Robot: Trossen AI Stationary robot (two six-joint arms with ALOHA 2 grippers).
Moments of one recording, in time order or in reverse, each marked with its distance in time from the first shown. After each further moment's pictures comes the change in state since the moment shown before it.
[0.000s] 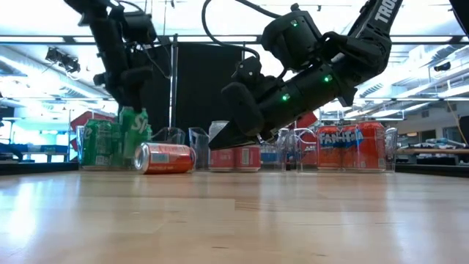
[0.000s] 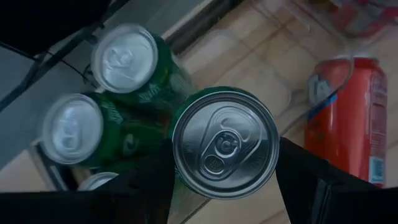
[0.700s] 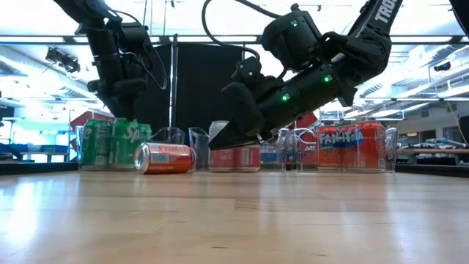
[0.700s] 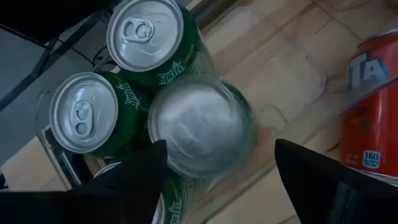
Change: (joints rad) left arm 0.077 0.003 -0.067 0.032 0.001 0.054; right arm 0.000 0.000 0.000 0.000 0.000 0.002
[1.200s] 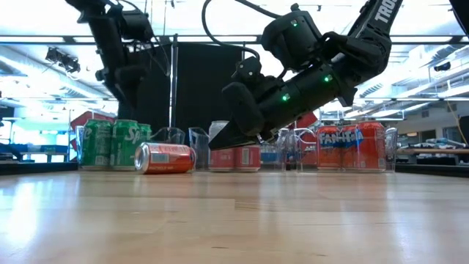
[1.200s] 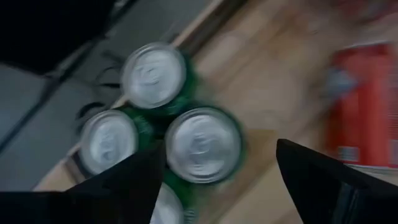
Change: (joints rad) left arm 0.000 0.000 0.109 -0.066 0.022 0.127; right arm 0.000 0.000 0.000 0.000 0.000 0.000
